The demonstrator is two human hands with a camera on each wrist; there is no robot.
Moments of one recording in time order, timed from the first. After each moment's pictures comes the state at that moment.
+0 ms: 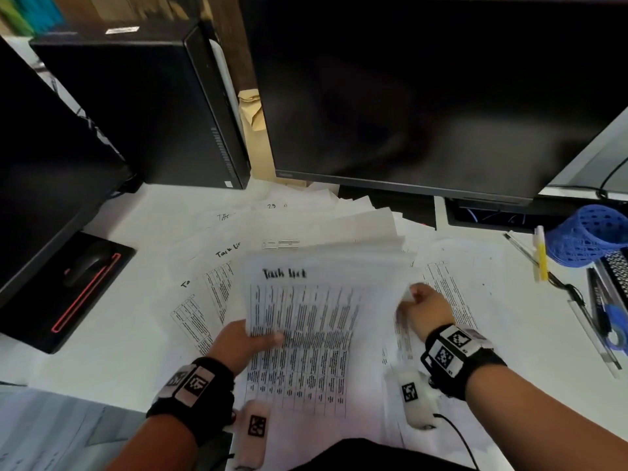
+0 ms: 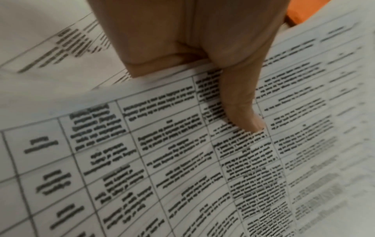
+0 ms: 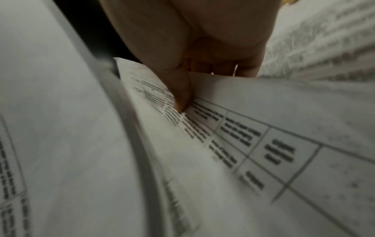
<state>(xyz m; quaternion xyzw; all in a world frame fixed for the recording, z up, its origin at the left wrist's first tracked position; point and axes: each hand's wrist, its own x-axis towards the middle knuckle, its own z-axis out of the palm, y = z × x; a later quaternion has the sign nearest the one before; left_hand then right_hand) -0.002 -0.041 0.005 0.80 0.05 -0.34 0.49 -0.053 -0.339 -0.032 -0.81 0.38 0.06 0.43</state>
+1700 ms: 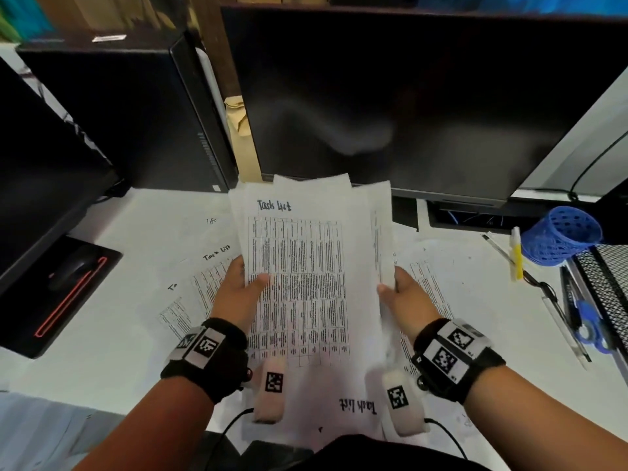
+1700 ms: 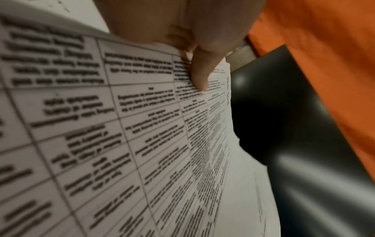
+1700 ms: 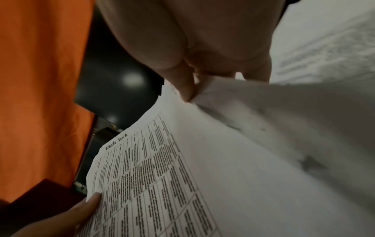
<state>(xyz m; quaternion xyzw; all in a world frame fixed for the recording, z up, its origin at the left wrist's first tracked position) 0.016 -0.099 0.052 0.79 0.07 -0.14 0.59 -0.059 -0.324 0.021 -0.79 0.31 0.06 0.53</state>
